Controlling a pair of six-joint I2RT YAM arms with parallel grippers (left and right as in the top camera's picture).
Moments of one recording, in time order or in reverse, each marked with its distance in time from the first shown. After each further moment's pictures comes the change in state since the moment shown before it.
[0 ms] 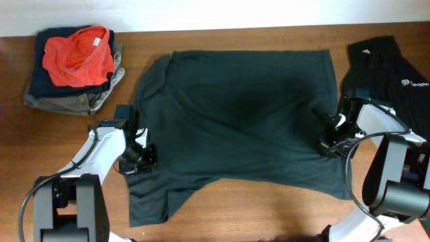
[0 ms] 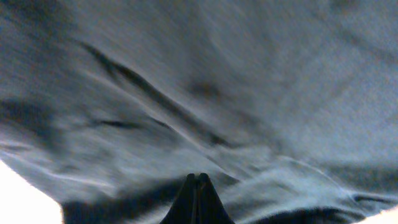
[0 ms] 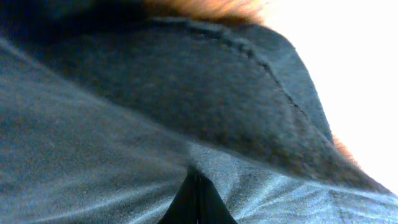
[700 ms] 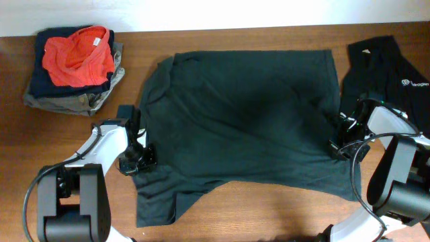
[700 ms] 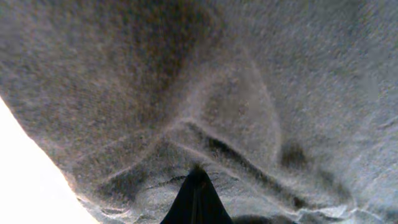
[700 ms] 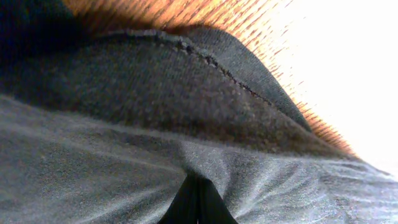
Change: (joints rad) left arm 0.000 0.062 0.001 0.020 -0.042 -0.023; right arm -0.076 -0.001 0.000 -0.005 0.016 0.019
